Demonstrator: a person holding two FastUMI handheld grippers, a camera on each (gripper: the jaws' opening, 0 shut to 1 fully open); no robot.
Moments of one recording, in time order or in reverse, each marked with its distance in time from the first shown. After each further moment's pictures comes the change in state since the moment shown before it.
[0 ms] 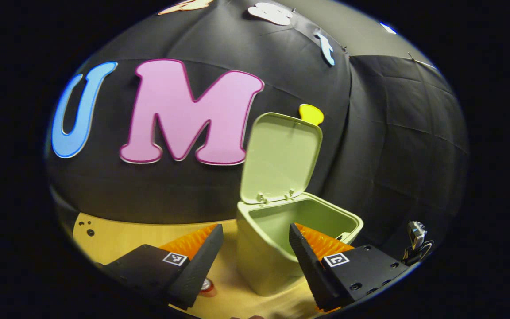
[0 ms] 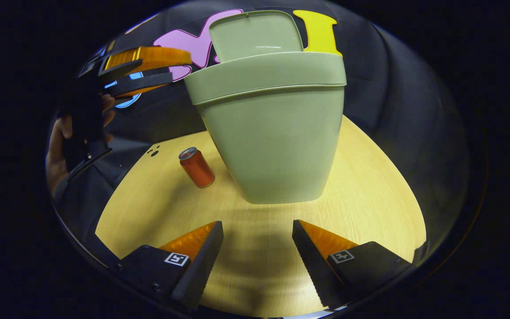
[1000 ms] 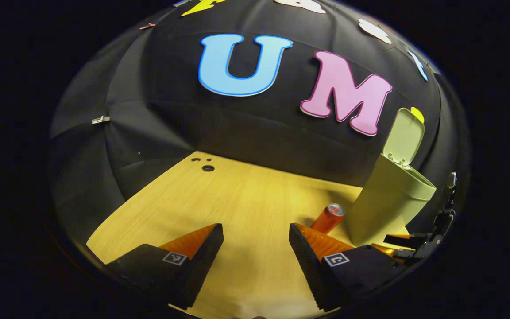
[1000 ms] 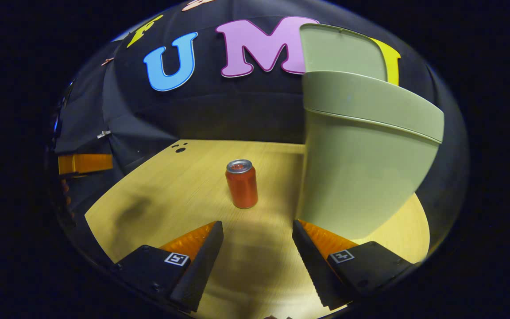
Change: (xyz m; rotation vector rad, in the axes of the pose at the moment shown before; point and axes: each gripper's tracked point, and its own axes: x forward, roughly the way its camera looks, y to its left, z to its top) left arm -0.245 0.203 -0.159 -0.283 0.169 0.593; right arm 0.070 0.120 0.029 -0.248 -0.134 0.115
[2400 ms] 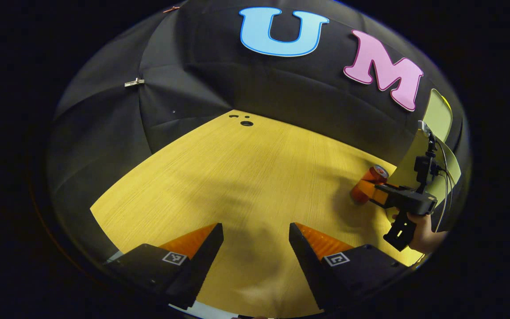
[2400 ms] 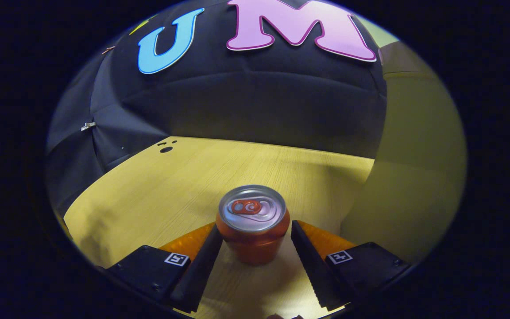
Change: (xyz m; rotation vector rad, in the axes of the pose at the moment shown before) left arm 0.004 0.048 -0.092 -0.080 0.179 0.172; right arm 0.174 0.023 0.014 -0.049 -0.002 0.001
